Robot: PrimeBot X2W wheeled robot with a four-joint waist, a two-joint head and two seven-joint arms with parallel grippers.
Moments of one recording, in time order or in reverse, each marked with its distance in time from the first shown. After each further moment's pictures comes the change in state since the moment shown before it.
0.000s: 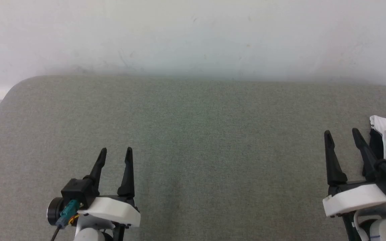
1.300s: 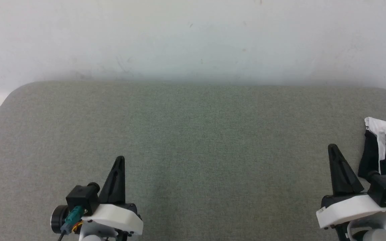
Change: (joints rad) left arm 0.030 -0.002 -0.016 0.012 -0.002 0.009 0.002; right arm 0.048 -0.001 0.031 0.054 0.061 0.000 -0.025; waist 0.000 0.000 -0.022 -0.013
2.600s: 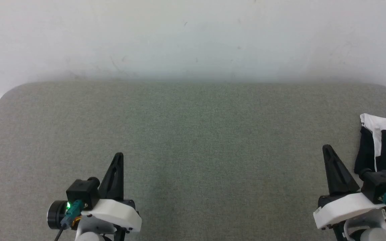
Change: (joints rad) left arm 0.000 0.000 0.012 -0.051 0.041 0.004 0.069; right arm -0.001 0.000 0.015 -0.016 -0.032 0.000 0.053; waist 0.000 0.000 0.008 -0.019
